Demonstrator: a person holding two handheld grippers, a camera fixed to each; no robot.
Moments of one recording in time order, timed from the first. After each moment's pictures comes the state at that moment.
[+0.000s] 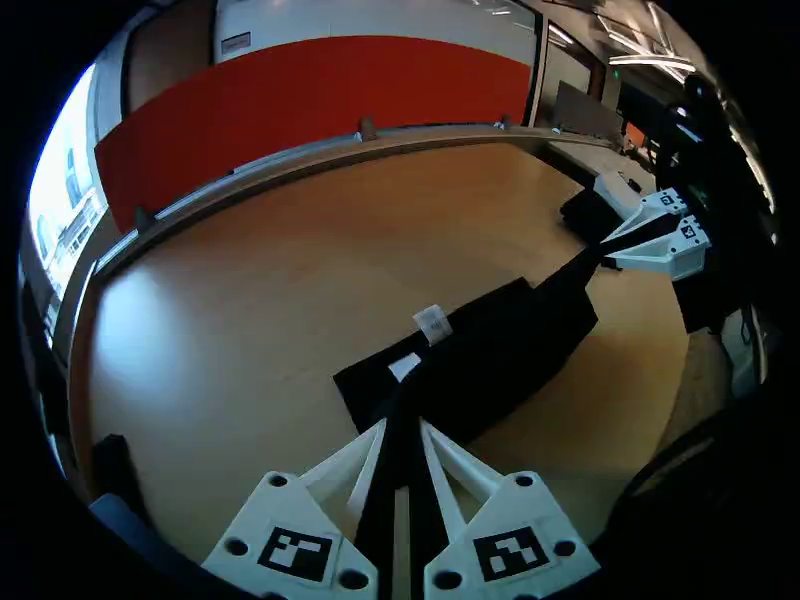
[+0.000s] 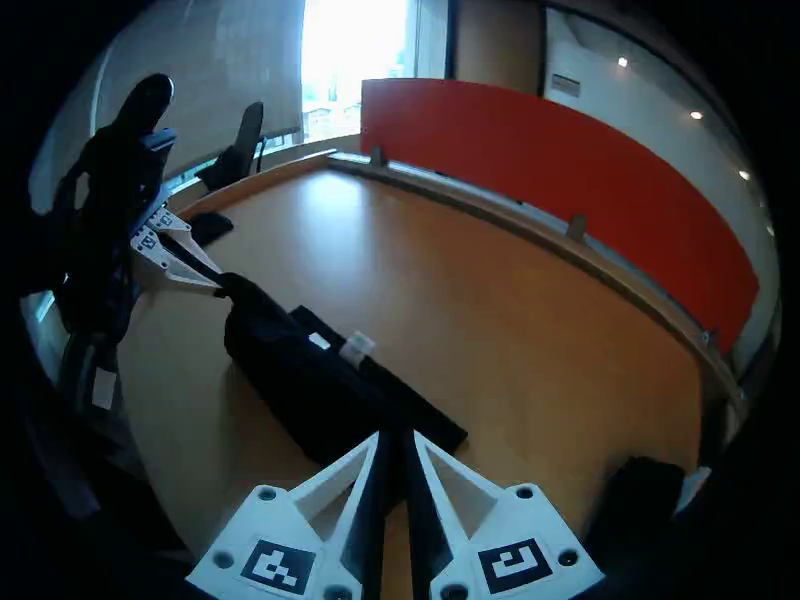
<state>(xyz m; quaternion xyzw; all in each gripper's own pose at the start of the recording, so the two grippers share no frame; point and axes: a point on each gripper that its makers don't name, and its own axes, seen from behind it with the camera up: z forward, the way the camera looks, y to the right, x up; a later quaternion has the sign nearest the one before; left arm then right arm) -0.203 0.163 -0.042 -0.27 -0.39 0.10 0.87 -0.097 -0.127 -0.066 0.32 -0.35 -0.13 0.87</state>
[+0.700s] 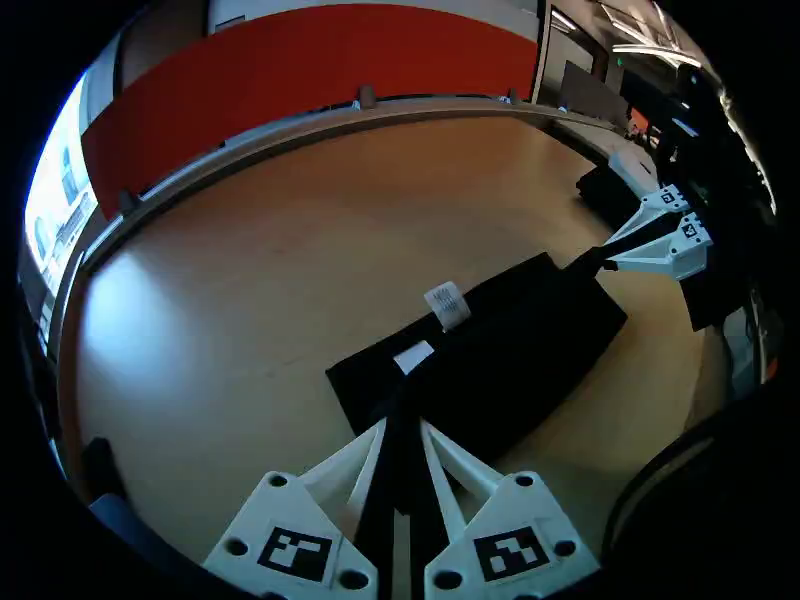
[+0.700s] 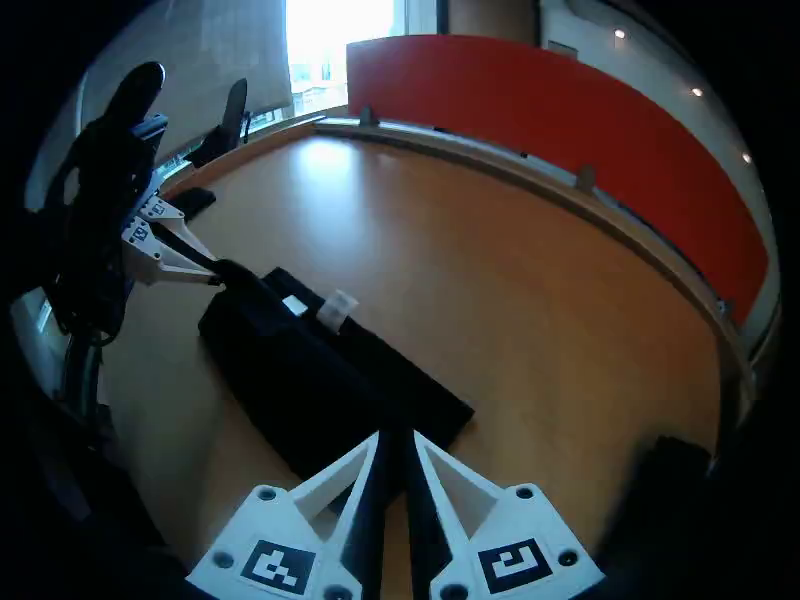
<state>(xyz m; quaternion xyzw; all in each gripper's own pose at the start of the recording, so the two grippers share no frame) -0.256 0.169 -0.022 -0.27 -0.42 0.12 0.86 -0.158 -0.122 -0.053 0.32 -0.40 -0.12 0.85</state>
